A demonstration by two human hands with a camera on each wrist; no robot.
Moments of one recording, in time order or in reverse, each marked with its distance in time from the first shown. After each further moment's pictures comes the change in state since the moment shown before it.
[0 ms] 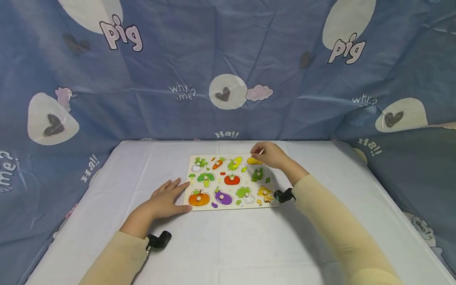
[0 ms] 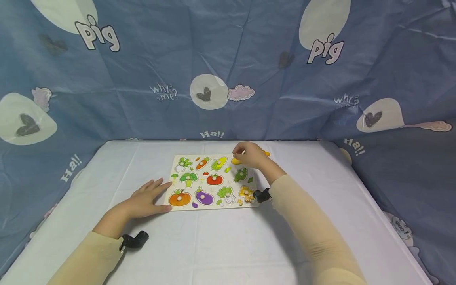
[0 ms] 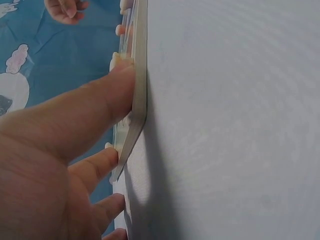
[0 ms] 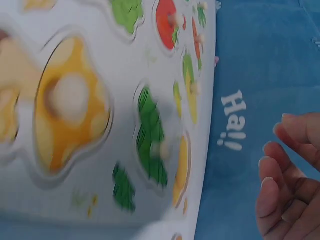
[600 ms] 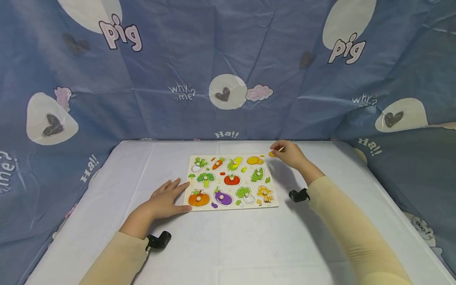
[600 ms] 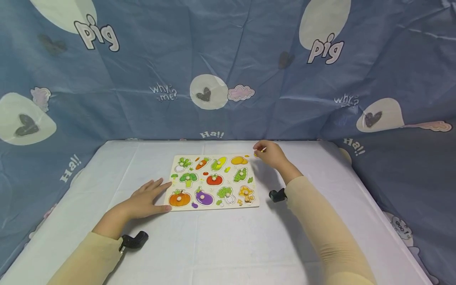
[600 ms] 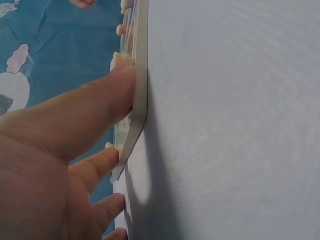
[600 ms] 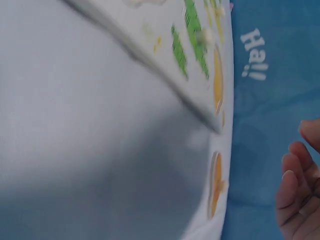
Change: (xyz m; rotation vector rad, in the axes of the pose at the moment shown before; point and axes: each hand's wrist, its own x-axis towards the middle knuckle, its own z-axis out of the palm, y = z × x) left_hand -0.001 0.001 -0.002 -0.022 -0.004 0.012; right_hand -0.014 0.059 -0.024 0.015 0.153 0.070
